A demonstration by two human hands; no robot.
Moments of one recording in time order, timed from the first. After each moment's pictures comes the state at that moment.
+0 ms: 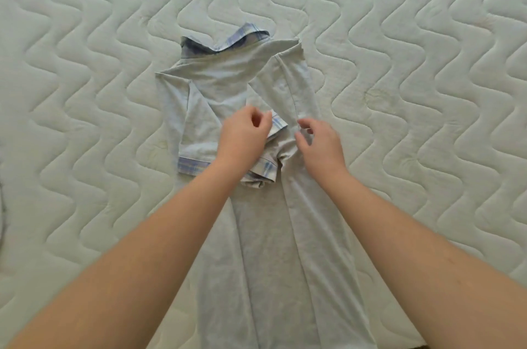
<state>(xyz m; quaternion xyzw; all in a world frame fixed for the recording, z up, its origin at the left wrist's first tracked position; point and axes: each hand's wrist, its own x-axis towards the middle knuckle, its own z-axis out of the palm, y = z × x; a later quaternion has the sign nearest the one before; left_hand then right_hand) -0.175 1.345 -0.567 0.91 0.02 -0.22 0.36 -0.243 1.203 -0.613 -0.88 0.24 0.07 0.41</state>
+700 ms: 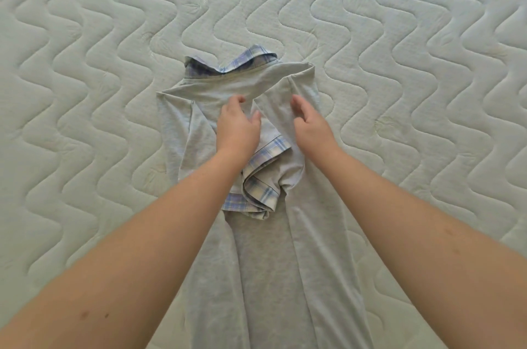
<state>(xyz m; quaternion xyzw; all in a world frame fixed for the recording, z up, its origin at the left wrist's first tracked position) -0.107 1.344 -0.611 0.91 0.07 -0.19 0.35 -0.152 1.200 -0.632 -0.78 0.24 0.13 0.57</state>
